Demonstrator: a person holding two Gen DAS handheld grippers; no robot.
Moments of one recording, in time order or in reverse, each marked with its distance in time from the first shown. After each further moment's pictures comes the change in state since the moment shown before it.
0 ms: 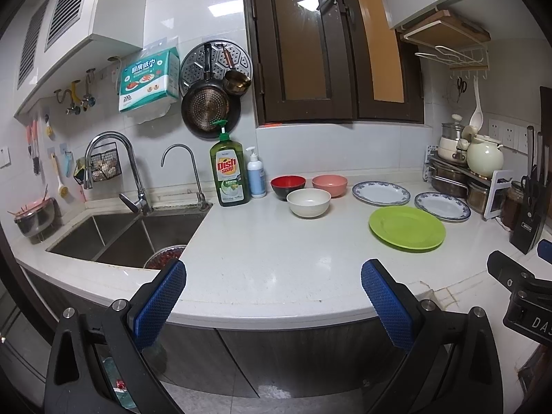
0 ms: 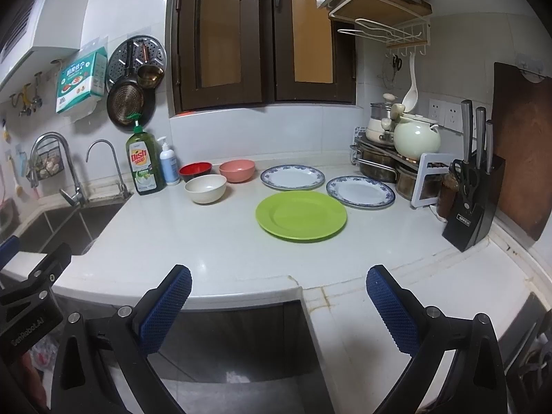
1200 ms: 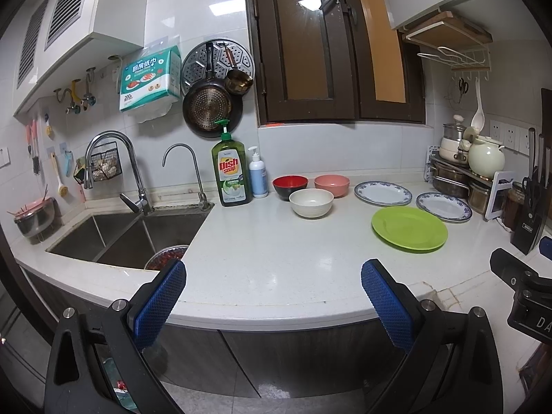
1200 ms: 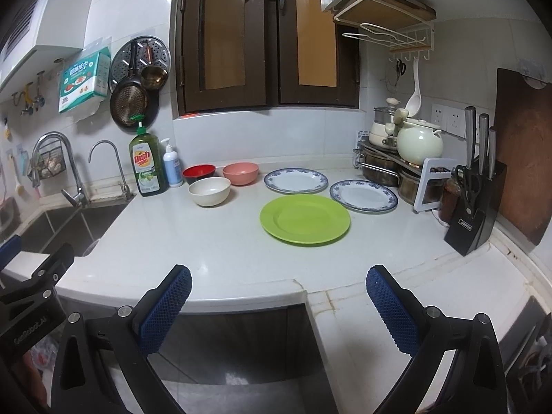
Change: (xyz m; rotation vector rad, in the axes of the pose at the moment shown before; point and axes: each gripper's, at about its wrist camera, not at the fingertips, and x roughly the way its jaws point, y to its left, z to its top) left arm 0.003 0.006 0.001 -0.002 0.003 0.001; right arm -0.004 0.008 0.003 -0.011 -0.012 0.005
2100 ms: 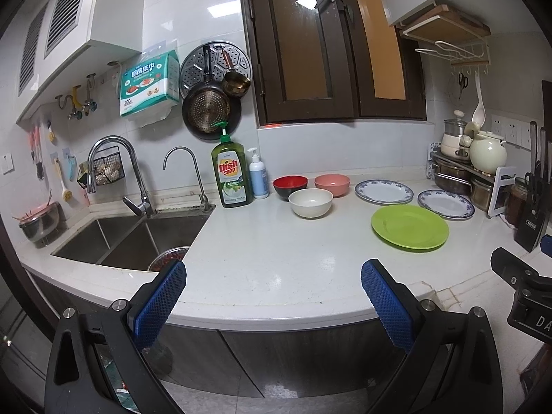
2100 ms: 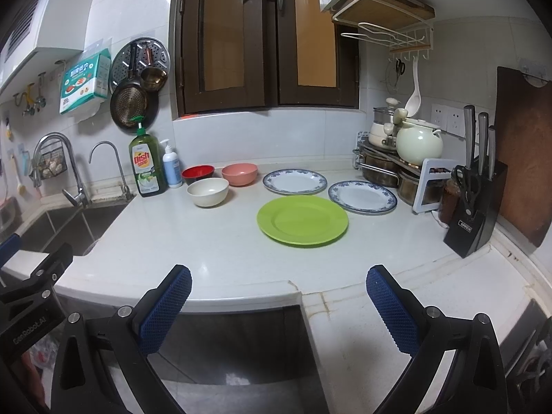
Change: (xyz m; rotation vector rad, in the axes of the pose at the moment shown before) left arm -0.001 -0.015 0.001 0.024 0.003 0.022; right arm 0.001 -0.008 0.000 0.007 0.001 0.006
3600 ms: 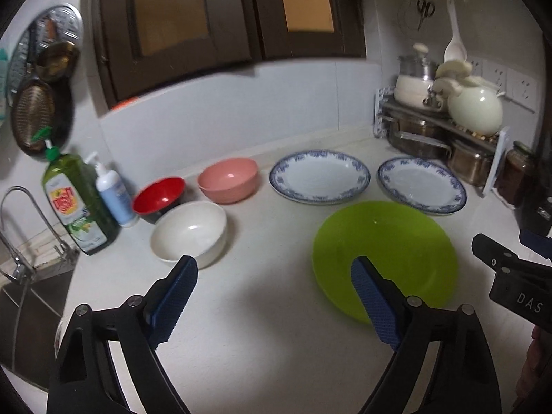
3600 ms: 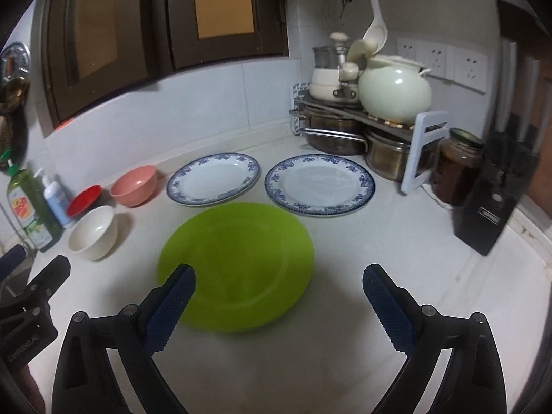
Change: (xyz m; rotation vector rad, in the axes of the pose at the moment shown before) left arm 0.306 -0.147 0.094 0.223 0.206 -0.360; right arm 0.266 -0.076 0.076 0.225 0.188 -0.266
